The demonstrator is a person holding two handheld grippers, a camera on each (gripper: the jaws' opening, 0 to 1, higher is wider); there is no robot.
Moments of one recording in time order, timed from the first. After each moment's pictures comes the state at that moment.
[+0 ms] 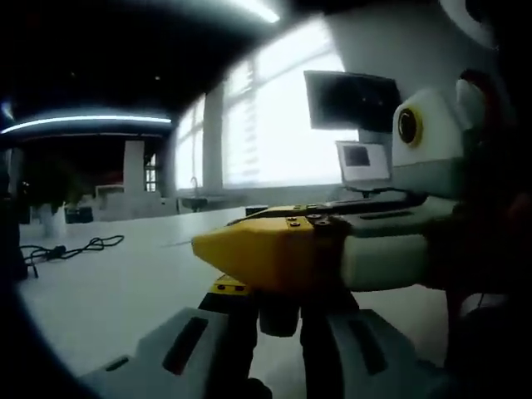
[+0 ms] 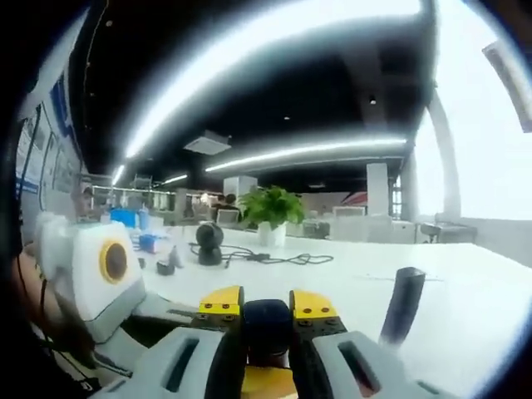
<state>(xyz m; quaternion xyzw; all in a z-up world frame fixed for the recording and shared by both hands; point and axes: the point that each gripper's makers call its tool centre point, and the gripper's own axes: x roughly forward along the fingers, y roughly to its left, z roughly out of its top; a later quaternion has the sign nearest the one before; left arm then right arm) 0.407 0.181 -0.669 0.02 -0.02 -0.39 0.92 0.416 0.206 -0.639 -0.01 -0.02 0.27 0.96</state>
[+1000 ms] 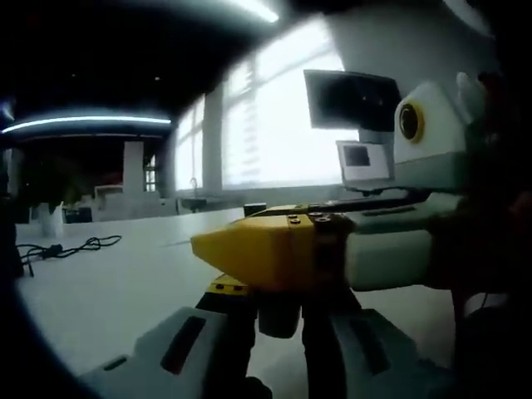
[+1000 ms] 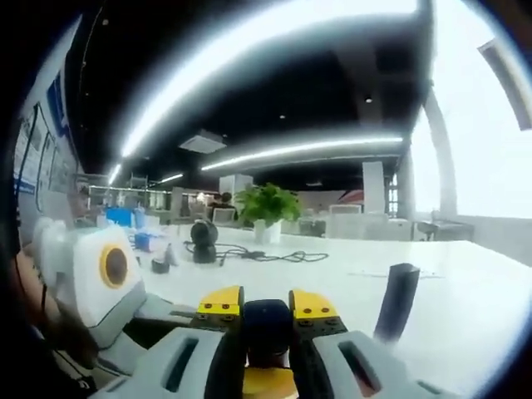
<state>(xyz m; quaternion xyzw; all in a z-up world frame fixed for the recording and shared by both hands) 0.412 0.172 -0.674 0.02 -0.02 -0.40 0.92 0.421 0.198 -0.642 -0.02 -0.01 0.27 0.96</state>
